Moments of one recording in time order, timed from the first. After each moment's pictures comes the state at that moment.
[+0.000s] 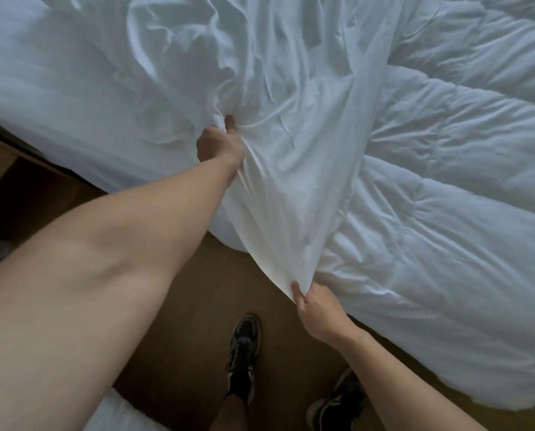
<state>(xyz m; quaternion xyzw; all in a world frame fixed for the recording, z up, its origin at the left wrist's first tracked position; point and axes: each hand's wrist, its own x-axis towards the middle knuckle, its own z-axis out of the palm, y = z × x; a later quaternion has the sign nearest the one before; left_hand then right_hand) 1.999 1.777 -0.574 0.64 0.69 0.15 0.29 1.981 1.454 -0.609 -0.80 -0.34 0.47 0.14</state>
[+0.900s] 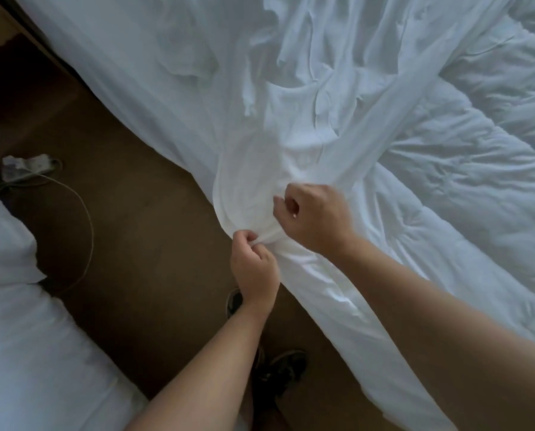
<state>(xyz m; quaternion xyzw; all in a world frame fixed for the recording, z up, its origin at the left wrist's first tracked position) 1.953 1.496 -0.620 0.50 0.73 0.30 0.37 2.080 1.540 -0.562 -0.70 -0.66 0.11 0.26</state>
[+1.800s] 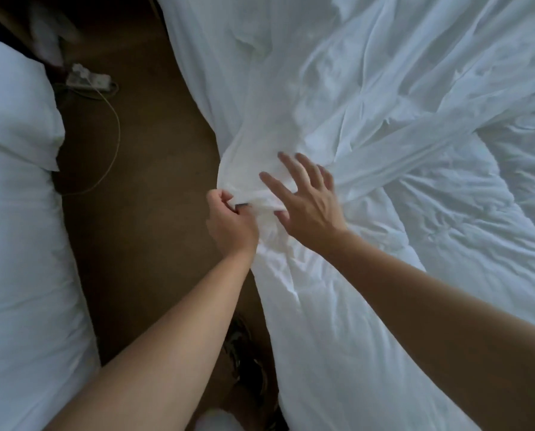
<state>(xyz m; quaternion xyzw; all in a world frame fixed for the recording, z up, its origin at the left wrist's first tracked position) 1.999 1.484 -0.602 0.31 0.81 0.41 0.26 2.141 1.526 -0.595 -0.48 -0.87 0.02 0.09</state>
